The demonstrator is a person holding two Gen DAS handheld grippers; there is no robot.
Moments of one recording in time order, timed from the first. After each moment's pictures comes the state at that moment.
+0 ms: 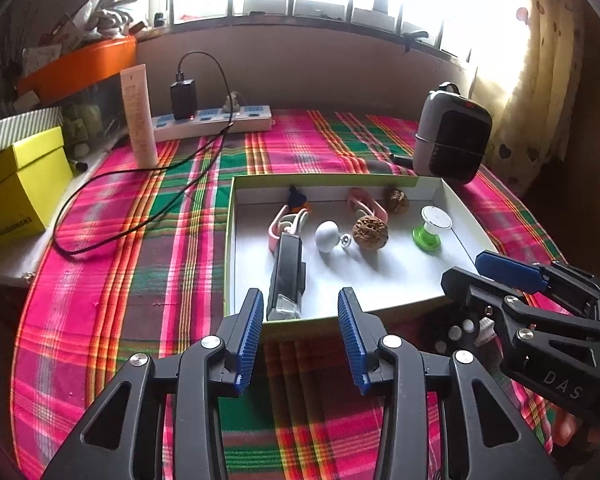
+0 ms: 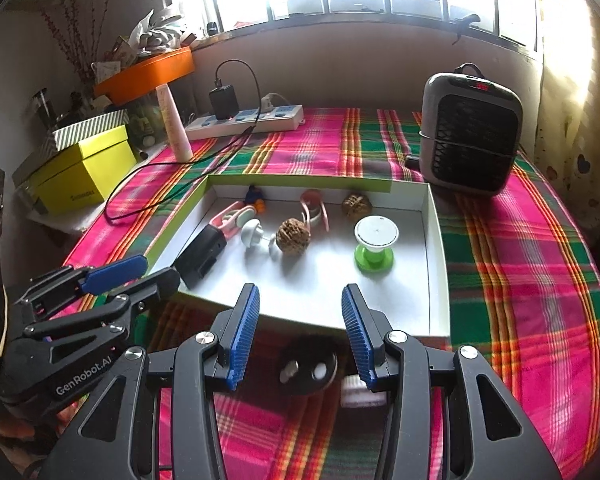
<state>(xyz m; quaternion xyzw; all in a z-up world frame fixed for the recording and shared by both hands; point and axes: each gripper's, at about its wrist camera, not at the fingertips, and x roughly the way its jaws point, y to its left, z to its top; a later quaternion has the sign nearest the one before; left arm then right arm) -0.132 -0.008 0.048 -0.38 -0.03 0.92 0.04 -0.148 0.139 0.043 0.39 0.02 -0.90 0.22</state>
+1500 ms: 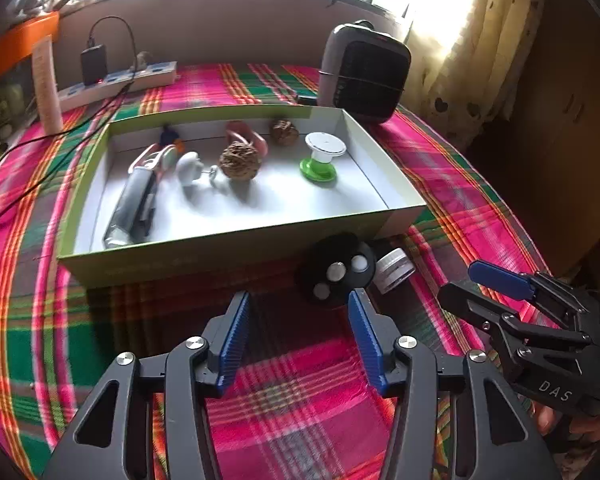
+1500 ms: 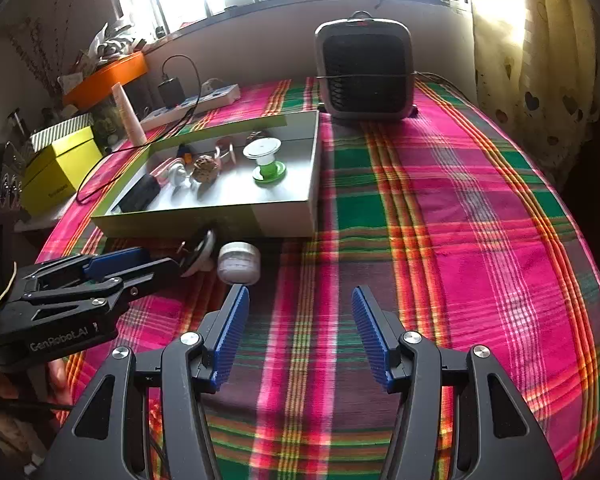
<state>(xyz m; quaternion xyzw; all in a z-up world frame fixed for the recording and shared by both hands) -0.124 0.059 0.016 -0.44 -0.04 0.88 0.15 -0.111 0.231 0.015 0.41 -0.02 -0.90 0.16</state>
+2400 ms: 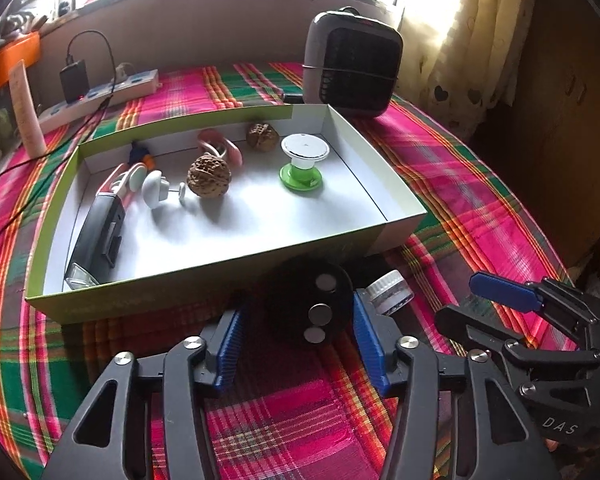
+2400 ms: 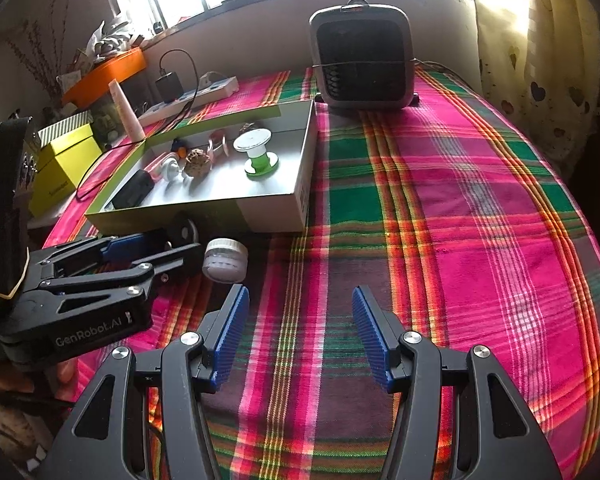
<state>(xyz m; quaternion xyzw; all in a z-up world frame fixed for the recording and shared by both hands) -0.142 0.082 0.010 -0.44 -0.01 0.89 0.14 -0.120 0.234 0.008 0.43 -0.02 -0.89 0.17</state>
